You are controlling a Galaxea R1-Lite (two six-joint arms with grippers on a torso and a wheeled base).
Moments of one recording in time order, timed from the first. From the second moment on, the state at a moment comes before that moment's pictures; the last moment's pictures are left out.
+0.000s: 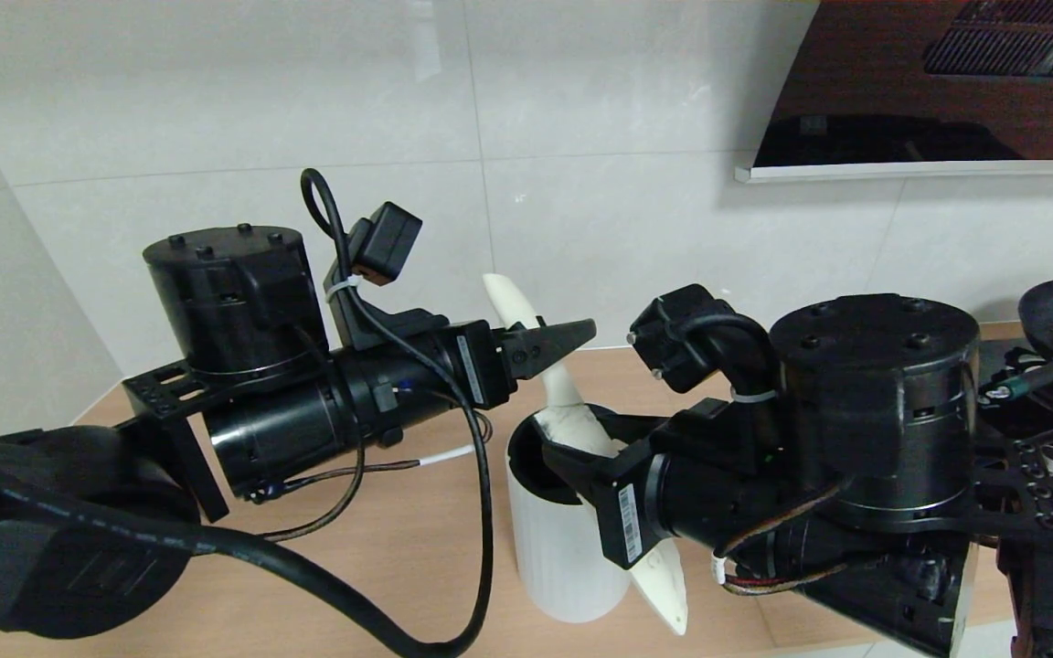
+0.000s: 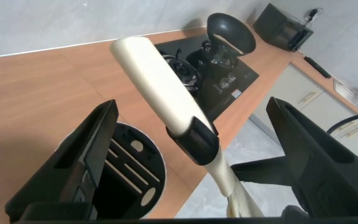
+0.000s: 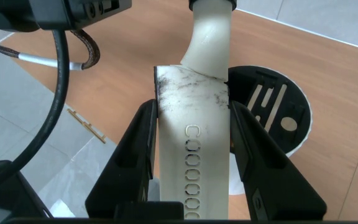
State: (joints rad) left arm -0.59 1.68 -0.83 -0.79 -0.28 -0.45; right arm 1.01 1.68 -0.94 -0.49 -0.25 0.15
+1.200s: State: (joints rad) left arm -0.61 1.69 -0.84 -0.79 -0.29 -0.45; right arm 1.01 1.68 -0.94 -0.49 -0.25 0.15
